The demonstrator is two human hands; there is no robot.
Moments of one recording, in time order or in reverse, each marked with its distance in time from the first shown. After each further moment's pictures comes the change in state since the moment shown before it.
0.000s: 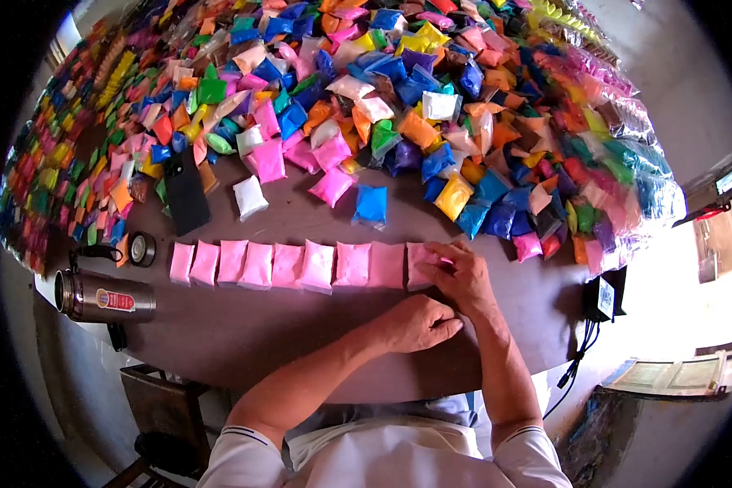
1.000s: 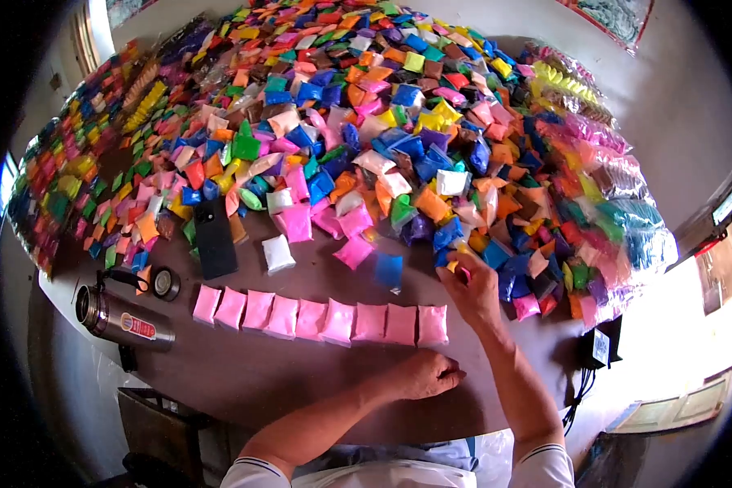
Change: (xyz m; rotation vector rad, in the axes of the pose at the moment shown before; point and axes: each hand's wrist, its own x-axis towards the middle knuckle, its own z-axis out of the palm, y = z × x) left_hand -0.003 -0.008 0.003 0.008 0.010 0.036; right_hand 0.063 -0.035 -0.013 0.022 0.131 0.019
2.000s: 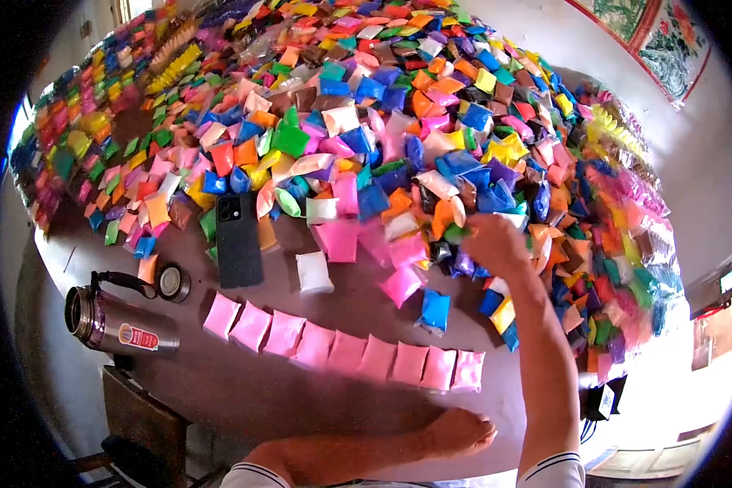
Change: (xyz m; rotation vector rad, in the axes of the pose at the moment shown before) left_hand 0.000 -0.014 0.037 0.435 0.081 0.339; right_hand 0.157 -0.034 0.055 -0.655 -0.222 -0.307
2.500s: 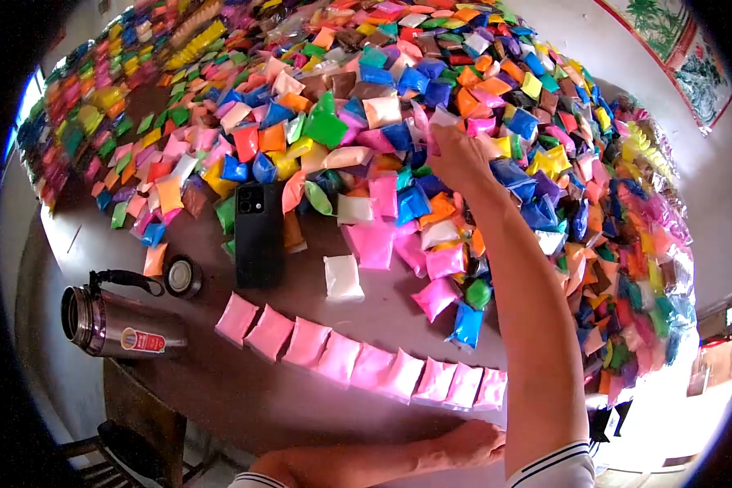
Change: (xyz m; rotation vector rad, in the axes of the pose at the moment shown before) left_hand -0.005 0.000 -0.058 -0.561 0.163 -0.149; right_hand 0.154 -0.102 0.040 0.048 0.337 -0.286
